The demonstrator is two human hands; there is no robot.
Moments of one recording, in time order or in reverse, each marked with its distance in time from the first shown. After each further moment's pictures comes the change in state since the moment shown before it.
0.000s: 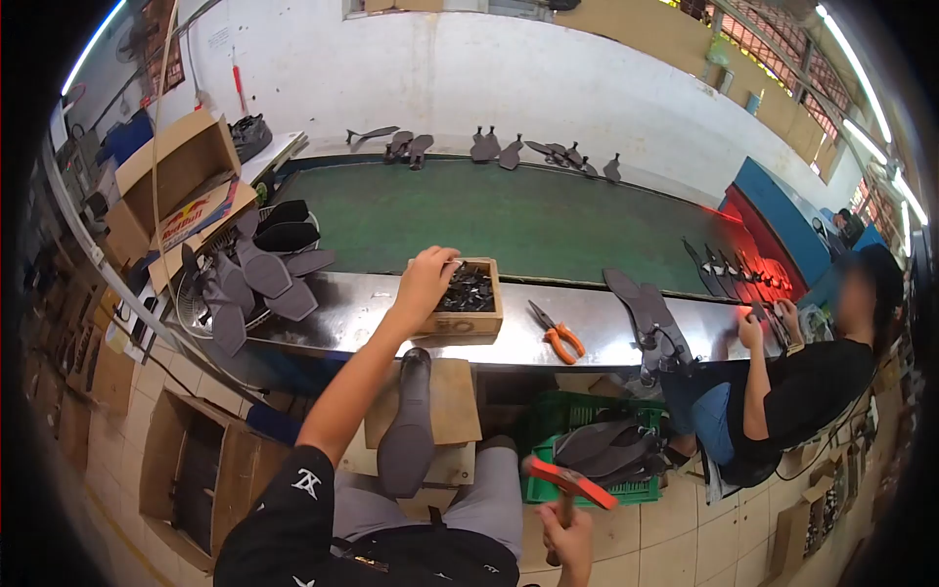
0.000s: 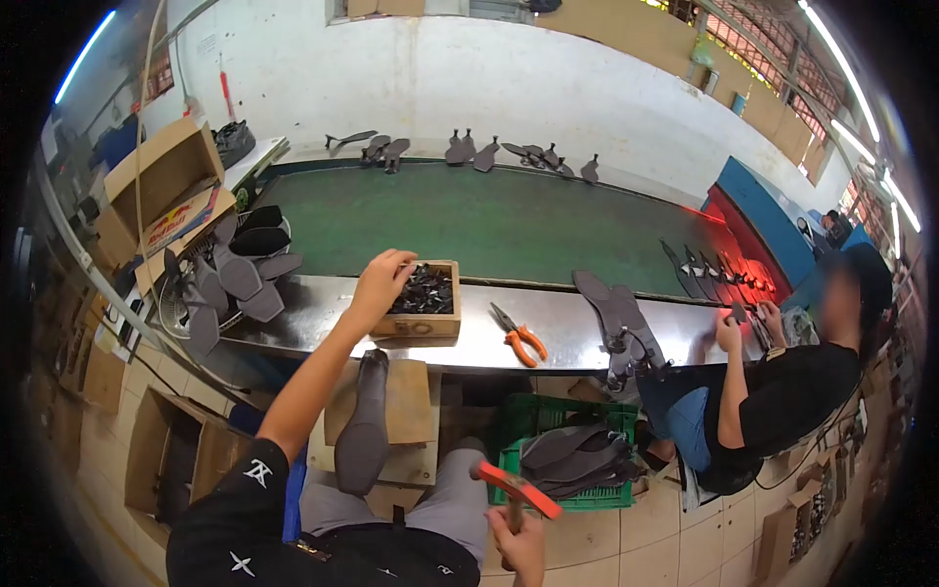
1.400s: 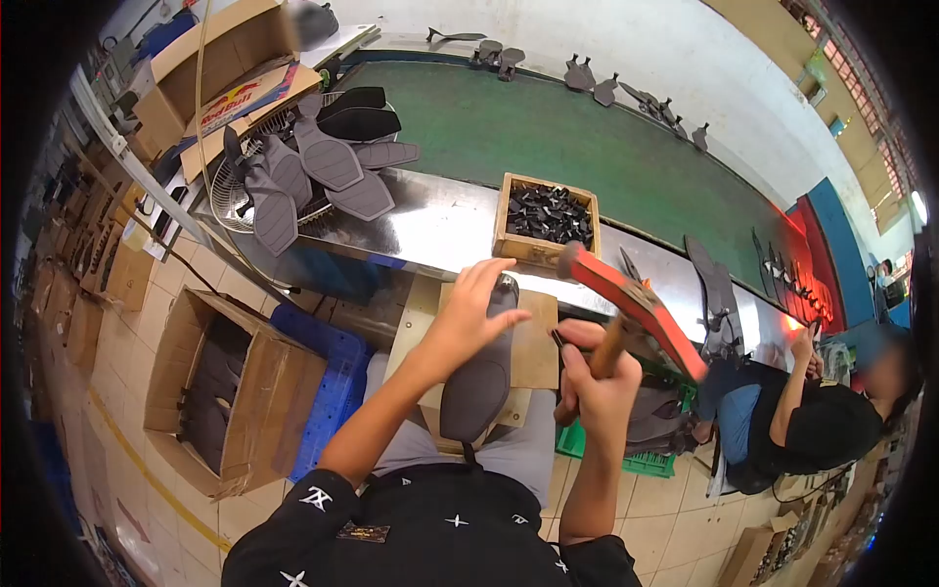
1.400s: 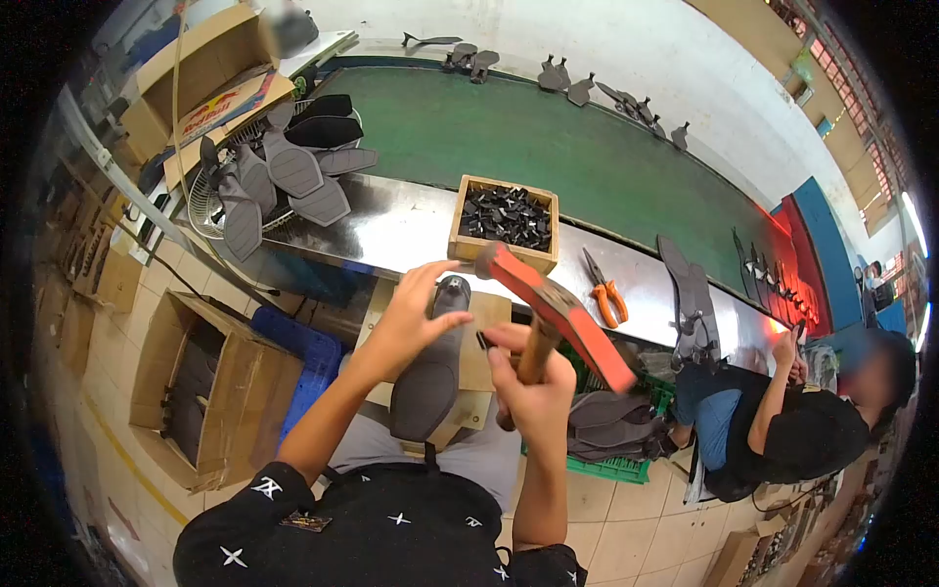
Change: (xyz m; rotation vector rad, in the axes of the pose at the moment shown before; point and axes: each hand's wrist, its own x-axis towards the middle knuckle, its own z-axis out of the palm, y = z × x) left_hand -0.151 0.053 -0.087 -0.098 0.126 -0.070; right_hand 0.087 -0.132 0.161 0.005 -0.322 -0.508
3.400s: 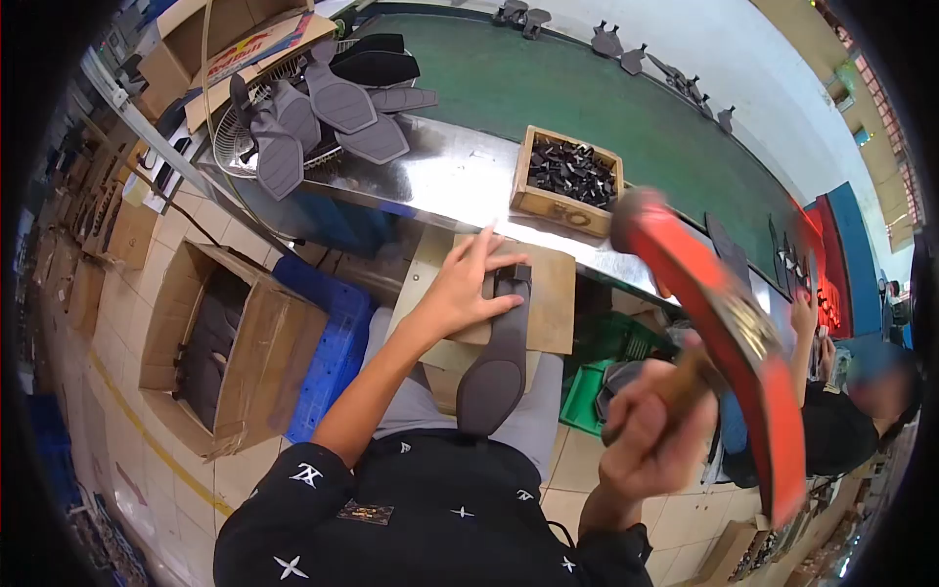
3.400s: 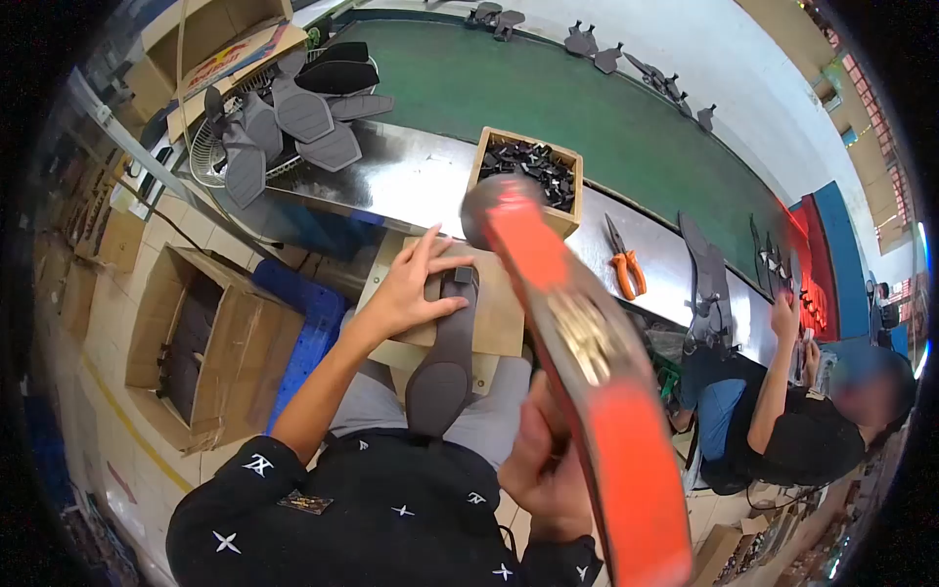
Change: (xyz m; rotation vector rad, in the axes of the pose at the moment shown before) left_hand -0.046 -0.048 -0.007 -0.074 -0.415 -0.114; right_hand -0.049 -0.073 0.010 -0.787 -0.125 -0.166
